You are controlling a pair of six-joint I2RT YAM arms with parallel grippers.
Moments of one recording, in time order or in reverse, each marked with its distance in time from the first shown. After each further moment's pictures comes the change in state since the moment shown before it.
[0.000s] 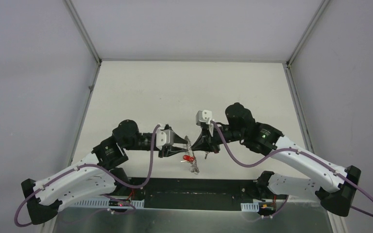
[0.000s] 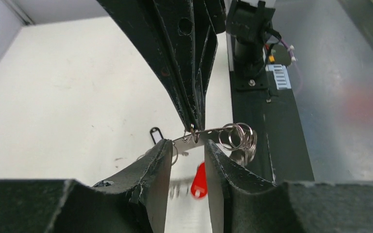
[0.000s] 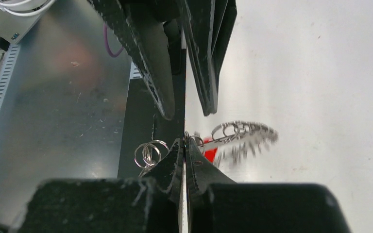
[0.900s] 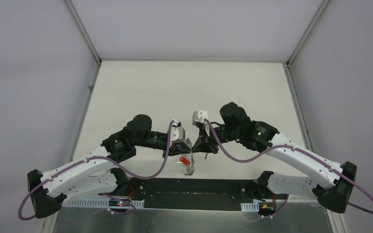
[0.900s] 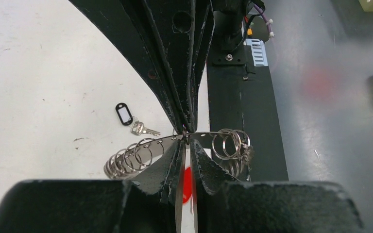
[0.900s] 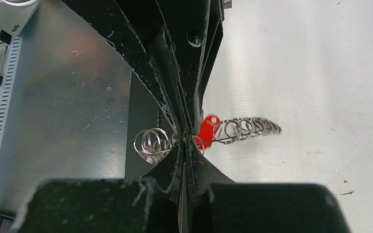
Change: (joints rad) left arm 0.000 0.171 0.069 -0.119 0.071 -0.052; right arm 0.000 0.071 0.039 -0.098 0.011 0.015
